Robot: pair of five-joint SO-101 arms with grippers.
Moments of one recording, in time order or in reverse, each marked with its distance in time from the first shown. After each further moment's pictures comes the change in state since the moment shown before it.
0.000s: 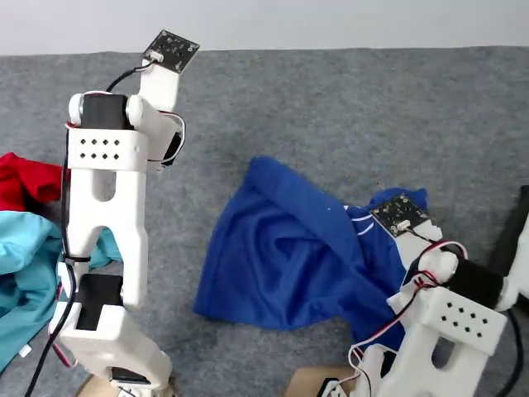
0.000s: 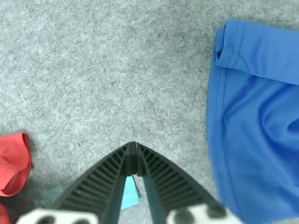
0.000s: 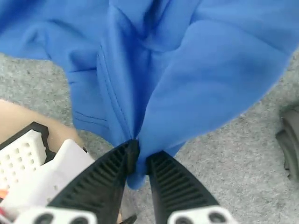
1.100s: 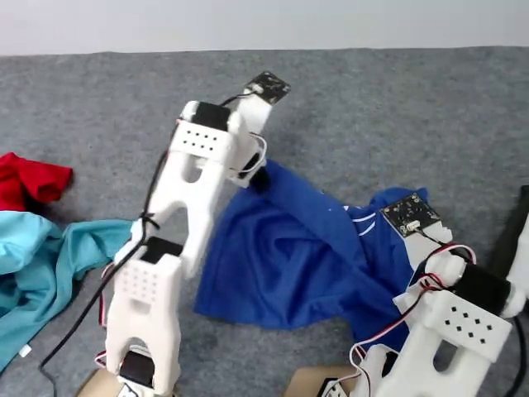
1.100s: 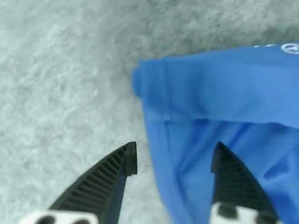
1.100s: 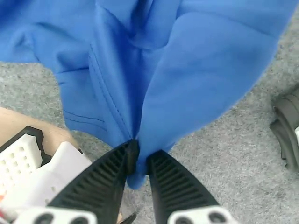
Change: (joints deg) left arm 15.9 31.0 -15.2 -8.8 0.1; right arm 3.1 -0.9 -0.4 -0.4 0.0
